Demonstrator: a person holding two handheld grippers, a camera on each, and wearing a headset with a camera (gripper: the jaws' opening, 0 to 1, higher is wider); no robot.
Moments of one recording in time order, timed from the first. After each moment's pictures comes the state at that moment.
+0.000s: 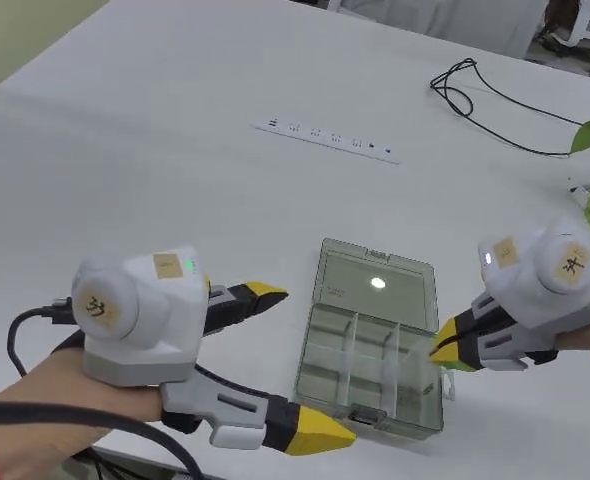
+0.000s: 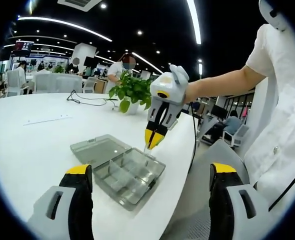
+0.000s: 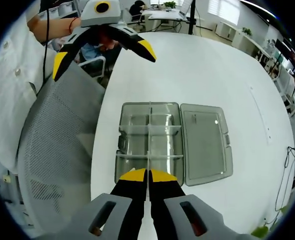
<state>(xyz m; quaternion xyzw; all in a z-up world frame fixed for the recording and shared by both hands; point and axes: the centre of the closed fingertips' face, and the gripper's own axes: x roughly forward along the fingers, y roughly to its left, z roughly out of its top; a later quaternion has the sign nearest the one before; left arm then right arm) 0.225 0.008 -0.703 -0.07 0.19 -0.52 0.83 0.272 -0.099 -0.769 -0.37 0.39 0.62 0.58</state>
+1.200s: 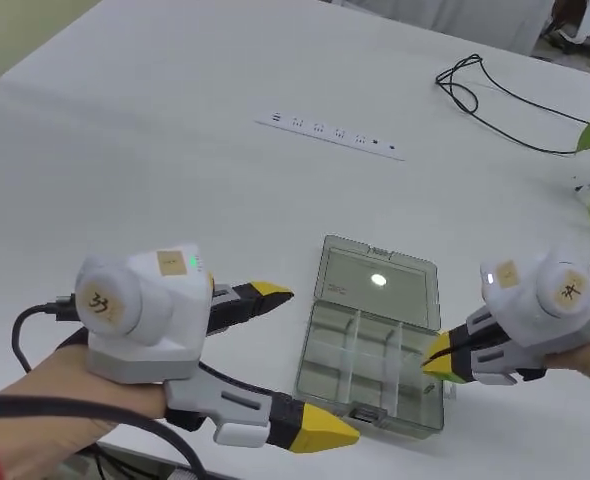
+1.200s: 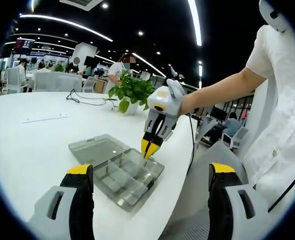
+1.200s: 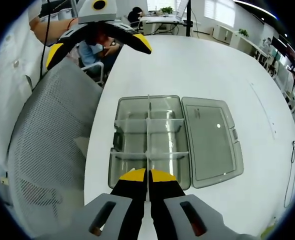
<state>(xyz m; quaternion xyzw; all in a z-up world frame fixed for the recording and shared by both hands) 0.224 0.005 -0.704 -0.07 0.19 -0.52 0.83 0.271 -0.099 -0.799 -0.34 0.37 0.63 0.59</state>
